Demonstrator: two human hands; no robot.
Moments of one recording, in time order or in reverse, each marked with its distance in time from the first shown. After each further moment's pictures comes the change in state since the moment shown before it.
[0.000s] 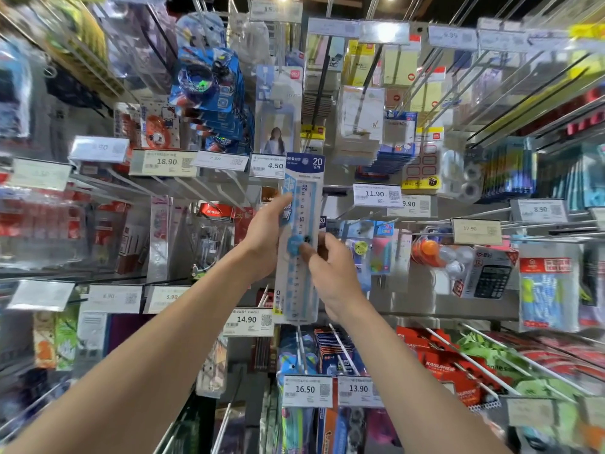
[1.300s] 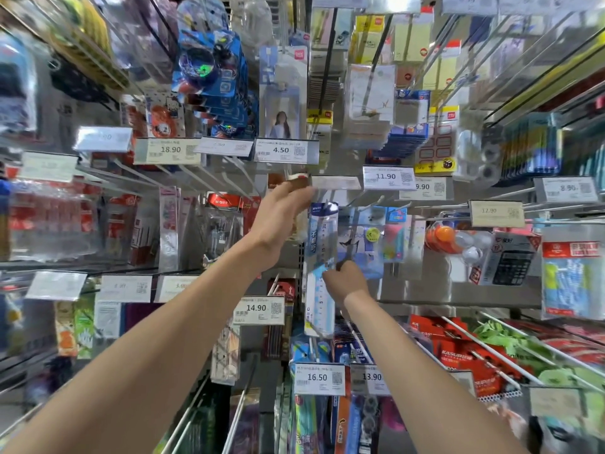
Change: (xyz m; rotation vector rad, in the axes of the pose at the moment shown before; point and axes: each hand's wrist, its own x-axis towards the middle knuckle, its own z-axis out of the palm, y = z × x) left_hand -0.006 -0.003 -0.003 0.218 -0.007 0.138; right_hand 0.021 0.068 -0.010 -0.450 0.075 0.473
